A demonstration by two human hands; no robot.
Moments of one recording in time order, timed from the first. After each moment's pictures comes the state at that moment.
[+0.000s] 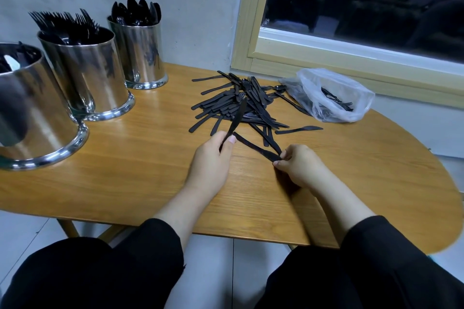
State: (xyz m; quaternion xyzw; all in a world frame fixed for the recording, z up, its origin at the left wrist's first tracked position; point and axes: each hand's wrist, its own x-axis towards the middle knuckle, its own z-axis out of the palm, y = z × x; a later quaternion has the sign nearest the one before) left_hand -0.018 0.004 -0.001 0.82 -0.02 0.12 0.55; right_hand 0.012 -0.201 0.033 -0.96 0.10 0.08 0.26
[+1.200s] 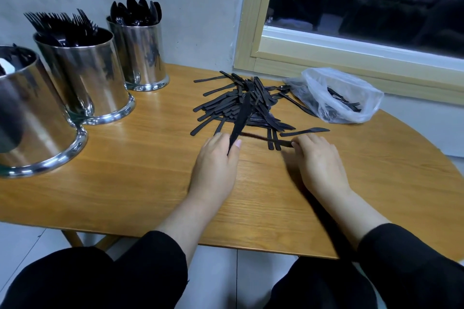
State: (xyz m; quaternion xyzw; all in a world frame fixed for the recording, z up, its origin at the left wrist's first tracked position) left_hand -0.016 0.001 -0.003 0.87 -0.04 0.18 0.47; right_hand 0.021 -0.228 0.009 -0.97 -0.10 -0.22 0.08
